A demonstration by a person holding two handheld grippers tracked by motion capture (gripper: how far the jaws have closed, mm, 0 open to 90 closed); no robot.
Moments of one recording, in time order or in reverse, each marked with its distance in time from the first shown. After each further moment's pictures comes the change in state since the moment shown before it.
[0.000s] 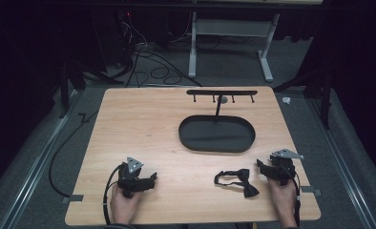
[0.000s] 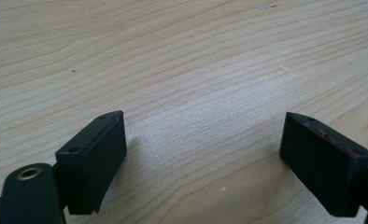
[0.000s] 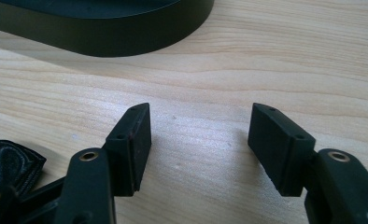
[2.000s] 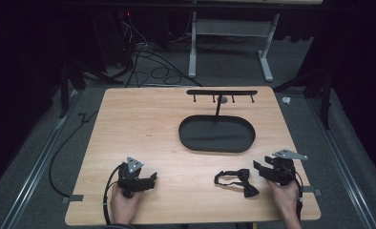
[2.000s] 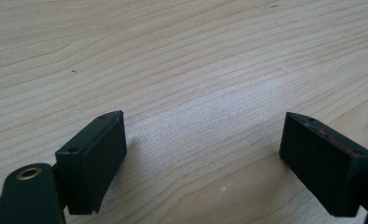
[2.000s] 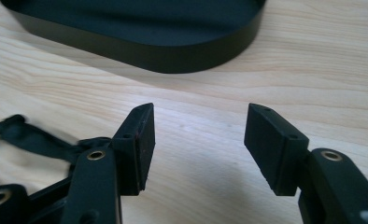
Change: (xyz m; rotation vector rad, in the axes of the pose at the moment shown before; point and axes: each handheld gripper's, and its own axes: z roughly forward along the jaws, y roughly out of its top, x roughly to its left) left arm 0.000 0.000 0.000 0.000 0.000 -0.001; right arm 0.014 0.010 -0.025 -0.024 0.143 0.005
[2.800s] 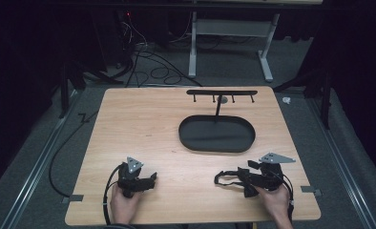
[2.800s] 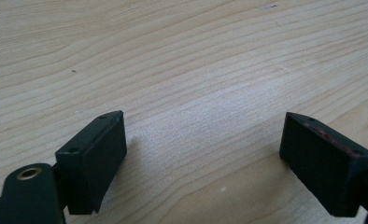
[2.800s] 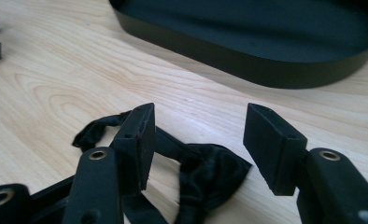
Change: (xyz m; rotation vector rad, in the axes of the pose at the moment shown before) left arm 0.000 0.000 0.000 0.000 0.000 0.000; right arm 0.044 0.005 -0.001 -0.011 0.189 -0.078
